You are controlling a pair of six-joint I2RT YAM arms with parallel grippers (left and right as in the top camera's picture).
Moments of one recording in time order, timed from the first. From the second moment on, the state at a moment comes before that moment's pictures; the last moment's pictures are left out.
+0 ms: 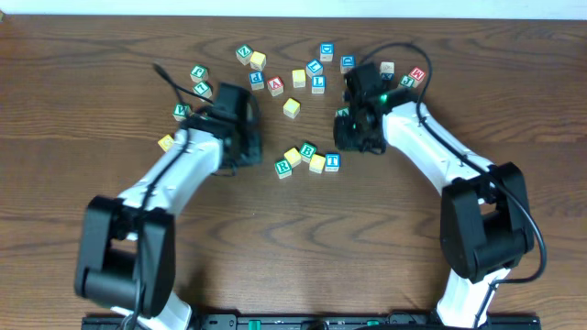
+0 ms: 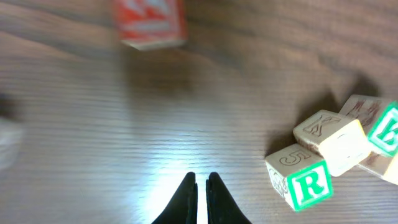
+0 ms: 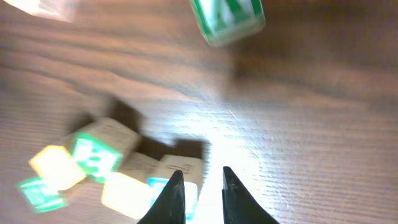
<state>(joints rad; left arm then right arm) -0.25 1.74 1.17 -0.68 0.10 -0.35 0.38 1.97 1.47 -0.79 -0.14 0.39</state>
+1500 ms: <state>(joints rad) 0.02 1.62 1.21 -0.76 0.10 -0.35 0.58 2.08 1.49 -0.80 -0.14 0.53</state>
